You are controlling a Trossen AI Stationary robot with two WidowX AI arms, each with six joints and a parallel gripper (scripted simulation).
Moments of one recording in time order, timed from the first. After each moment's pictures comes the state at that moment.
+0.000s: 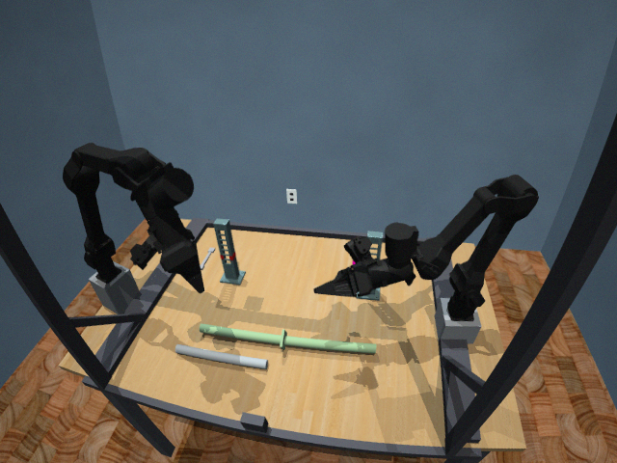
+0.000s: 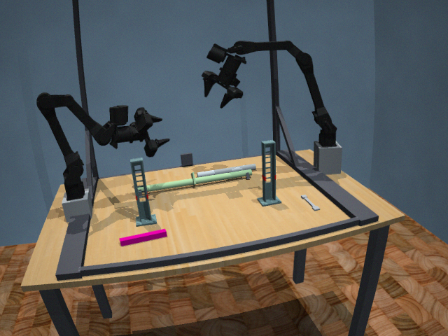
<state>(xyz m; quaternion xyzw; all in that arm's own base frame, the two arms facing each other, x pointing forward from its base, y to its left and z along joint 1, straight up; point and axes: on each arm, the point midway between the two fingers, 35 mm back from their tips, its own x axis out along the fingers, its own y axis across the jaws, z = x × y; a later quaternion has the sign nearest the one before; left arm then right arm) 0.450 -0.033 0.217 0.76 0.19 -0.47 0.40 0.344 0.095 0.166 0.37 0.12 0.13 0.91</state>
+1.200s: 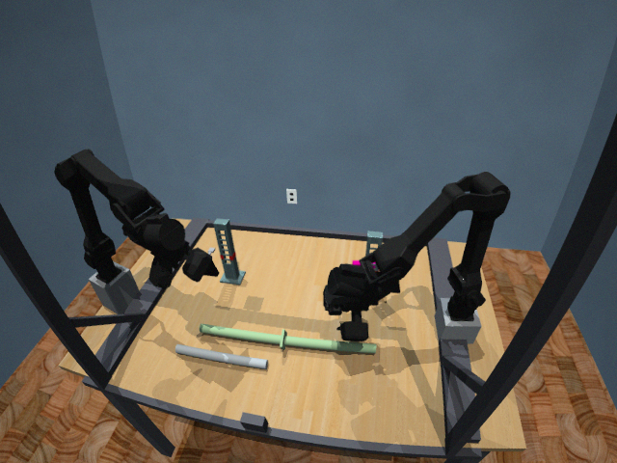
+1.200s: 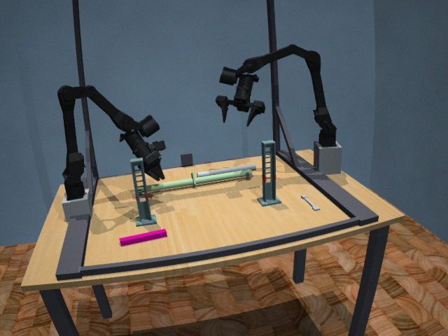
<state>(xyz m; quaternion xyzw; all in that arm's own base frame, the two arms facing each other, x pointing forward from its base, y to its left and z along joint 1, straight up) 0.373 0.051 0.145 0.74 0.50 -0.34 0.31 0.315 0.029 0.028 -0.20 0.53 -0.06 0.82</state>
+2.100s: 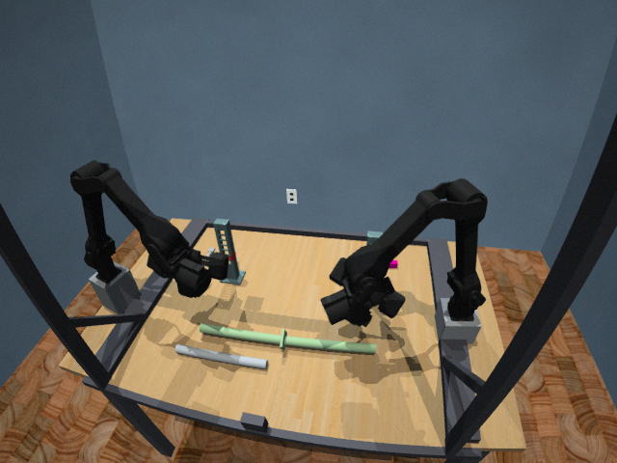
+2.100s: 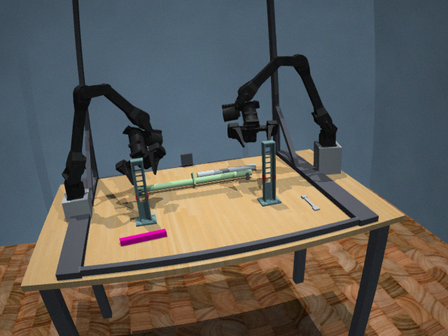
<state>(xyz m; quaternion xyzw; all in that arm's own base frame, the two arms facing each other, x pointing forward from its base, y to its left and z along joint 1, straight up) 0.316 0.131 0.075 0.64 0.71 -0.19 0.21 0.263 -0.022 0.060 -0.59 0.70 0.06 0.40</state>
